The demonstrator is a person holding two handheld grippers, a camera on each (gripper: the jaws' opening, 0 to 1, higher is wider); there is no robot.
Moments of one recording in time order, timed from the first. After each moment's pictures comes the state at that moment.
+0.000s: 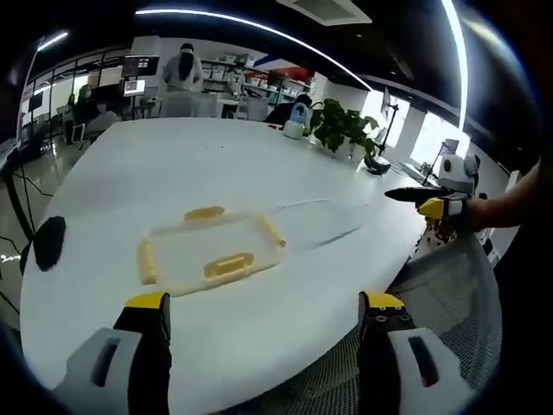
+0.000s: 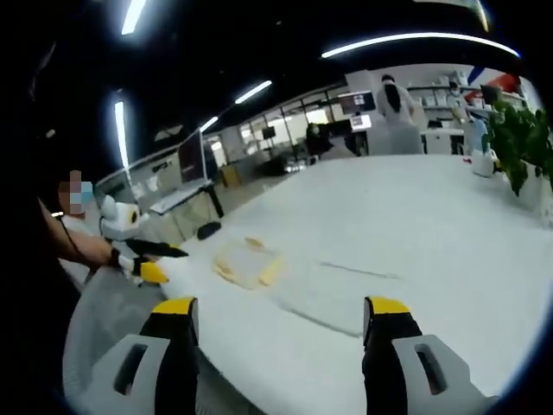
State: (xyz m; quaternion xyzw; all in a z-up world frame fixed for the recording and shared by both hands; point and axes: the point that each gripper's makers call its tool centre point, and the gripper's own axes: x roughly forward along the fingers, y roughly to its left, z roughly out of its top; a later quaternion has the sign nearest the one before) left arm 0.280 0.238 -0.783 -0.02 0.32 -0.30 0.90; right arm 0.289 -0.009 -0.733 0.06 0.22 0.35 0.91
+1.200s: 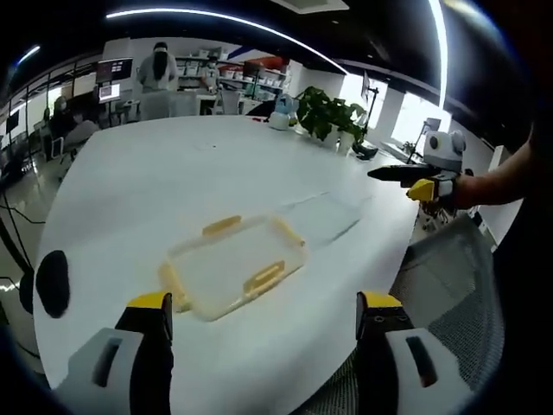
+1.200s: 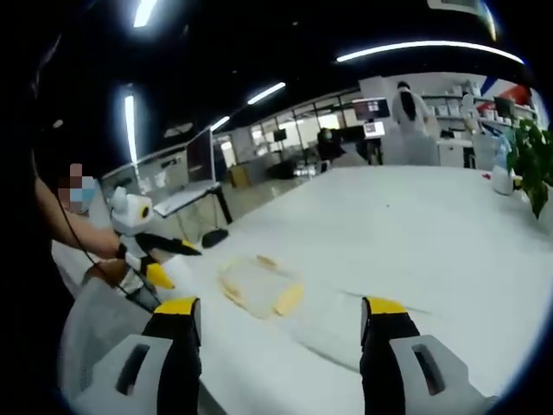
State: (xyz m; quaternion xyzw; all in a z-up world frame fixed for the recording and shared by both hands) left arm 0.314 0.270 -0.782 0.03 0.33 -0.36 0.88; right arm 0.319 0.049 -0.727 0.05 0.20 0.37 0.90
